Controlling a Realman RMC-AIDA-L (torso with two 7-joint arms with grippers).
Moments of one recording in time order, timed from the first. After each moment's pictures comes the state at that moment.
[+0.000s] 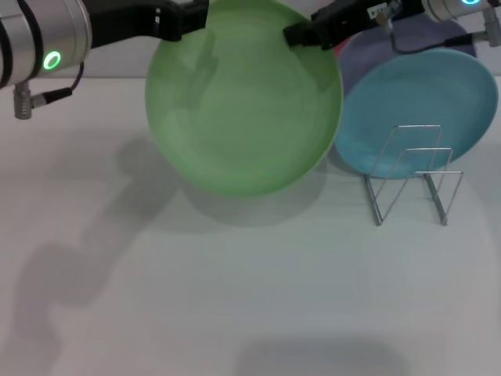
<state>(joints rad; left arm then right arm) -0.32 -2.07 -1.55 -1.87 2.59 -0.87 0.25 0.88 2.06 -0.97 -1.22 -2.32 -1.40 2.30</state>
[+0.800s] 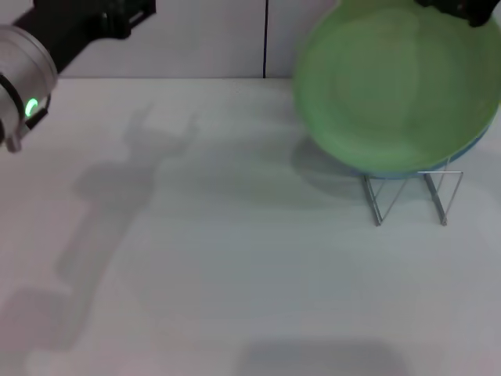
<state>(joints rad) -0.12 -2.07 -1.38 -1.65 2.59 -0.20 0.36 0.83 2.04 -0.92 -1.79 -2.60 -1.77 1.95</state>
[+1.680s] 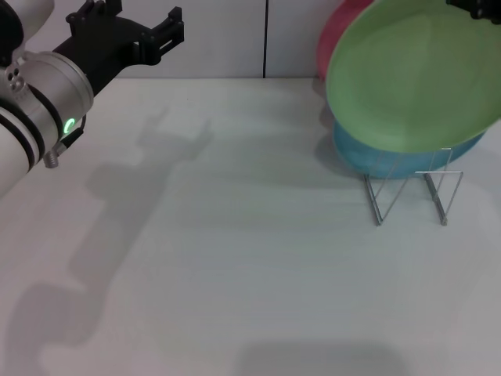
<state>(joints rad) -0.17 -2.07 -1.33 -1.52 2.58 -0.14 0.30 0.81 2.05 -0.94 -1.82 -2.66 -1.74 1.69</state>
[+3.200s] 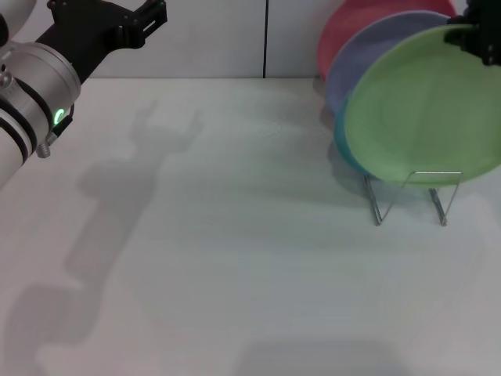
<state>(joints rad) -0.19 -2.07 -1.33 -1.46 2.58 -0.01 0.30 0.71 2.08 -1.01 -1.82 -2.74 -1.73 1.73</state>
